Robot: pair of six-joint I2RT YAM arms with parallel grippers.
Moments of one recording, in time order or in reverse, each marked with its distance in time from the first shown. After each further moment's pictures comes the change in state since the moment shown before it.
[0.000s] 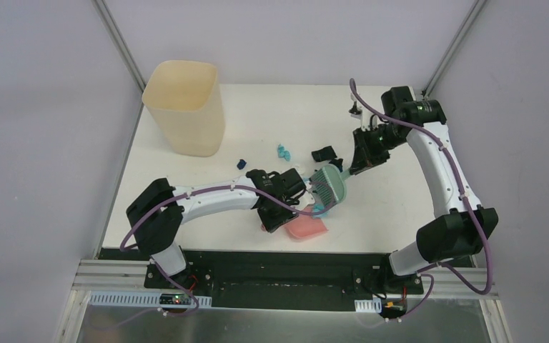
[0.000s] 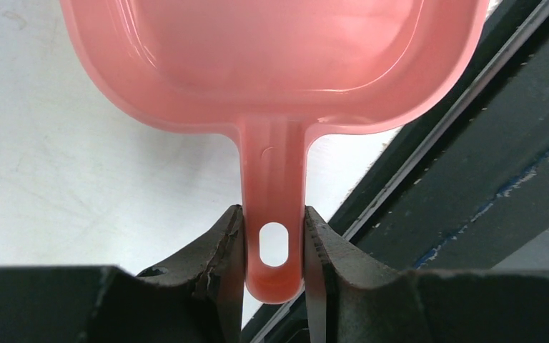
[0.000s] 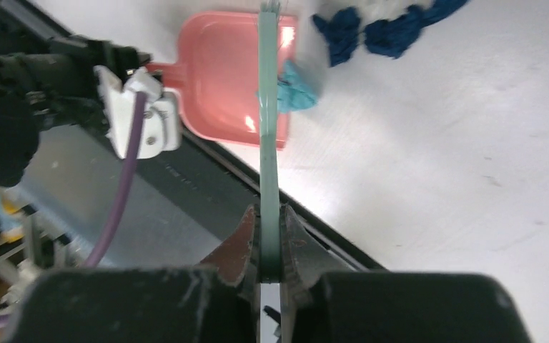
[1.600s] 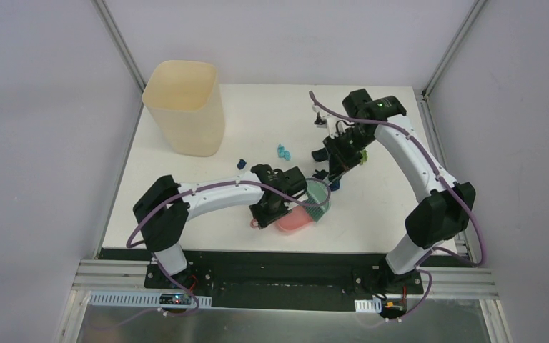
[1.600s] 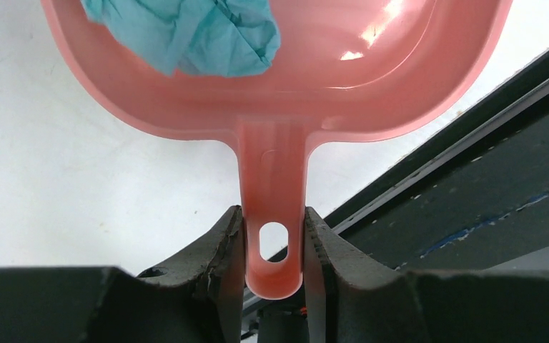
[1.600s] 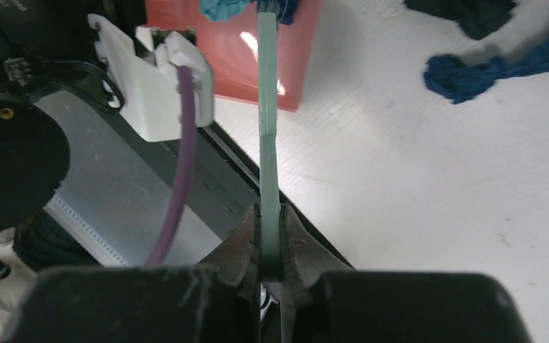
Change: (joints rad) left arm 0.006 0.063 0.103 -0.205 -0.146 -0.072; right arm 0.225 0.146 0.033 0.023 0.043 -0.059
